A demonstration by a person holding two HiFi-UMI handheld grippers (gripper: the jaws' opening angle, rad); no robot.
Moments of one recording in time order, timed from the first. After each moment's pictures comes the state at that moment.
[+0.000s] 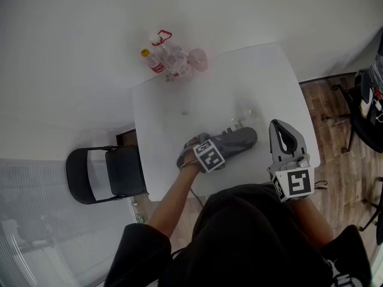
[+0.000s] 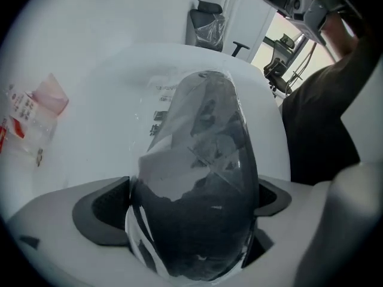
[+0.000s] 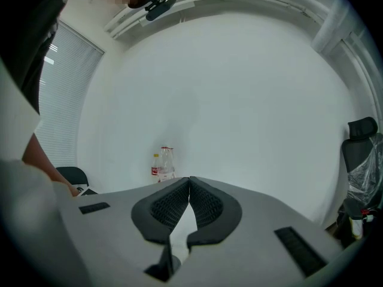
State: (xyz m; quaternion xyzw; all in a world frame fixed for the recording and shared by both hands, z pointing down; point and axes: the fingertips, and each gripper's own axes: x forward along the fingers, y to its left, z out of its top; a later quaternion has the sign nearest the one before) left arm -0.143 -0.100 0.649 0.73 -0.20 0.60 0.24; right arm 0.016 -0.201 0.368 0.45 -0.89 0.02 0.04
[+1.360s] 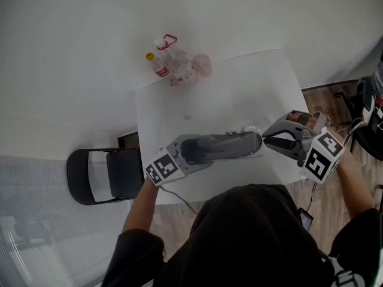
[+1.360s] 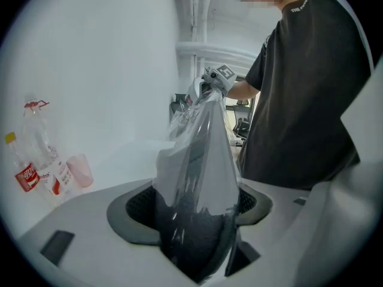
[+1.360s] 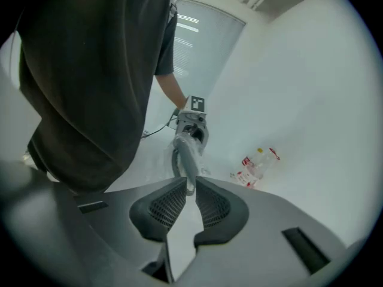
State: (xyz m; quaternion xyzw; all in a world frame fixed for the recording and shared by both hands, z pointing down) left arm -0.152 -0.122 0.474 0.94 -0.19 0.29 0.08; right arm -0.019 -0.159 0.385 -0.12 -0.90 -0.29 0.29
